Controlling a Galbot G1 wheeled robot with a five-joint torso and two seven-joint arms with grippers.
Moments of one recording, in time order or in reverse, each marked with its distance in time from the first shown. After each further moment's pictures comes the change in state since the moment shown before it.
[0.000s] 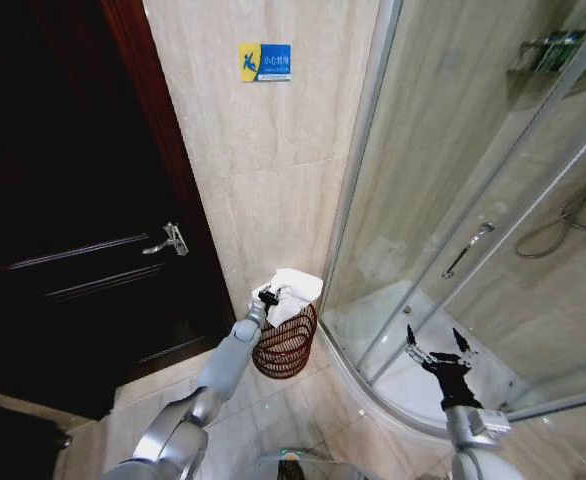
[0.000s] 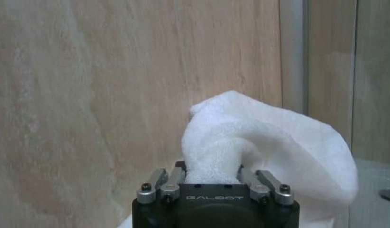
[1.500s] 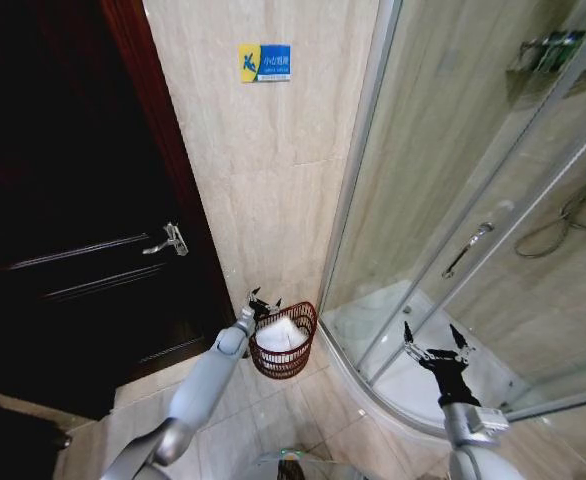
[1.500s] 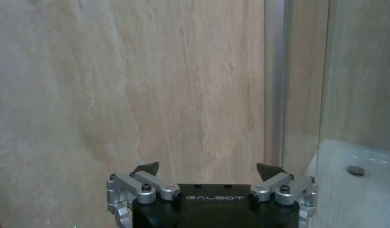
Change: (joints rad) left arm 0.256 0.171 0.028 -0.422 -0.115 0.210 0.032; right arm 0.002 0.000 -0.024 0.023 -0.015 0.000 -0.002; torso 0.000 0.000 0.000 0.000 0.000
